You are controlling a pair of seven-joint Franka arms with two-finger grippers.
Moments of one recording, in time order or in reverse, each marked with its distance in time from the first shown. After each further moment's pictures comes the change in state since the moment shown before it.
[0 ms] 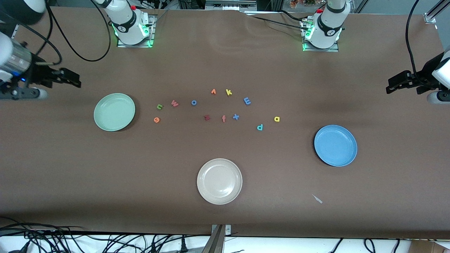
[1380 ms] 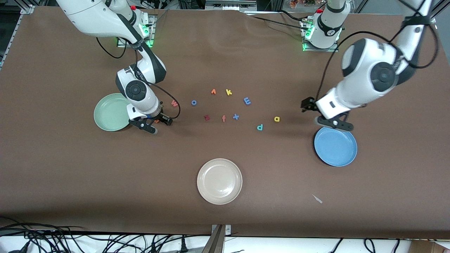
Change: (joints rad) left arm -0.064 0.120 -0.280 -0.449 -0.091 0.590 -0.105; right arm 0.213 0.451 0.118 -0.374 -0.227 0.859 0.916
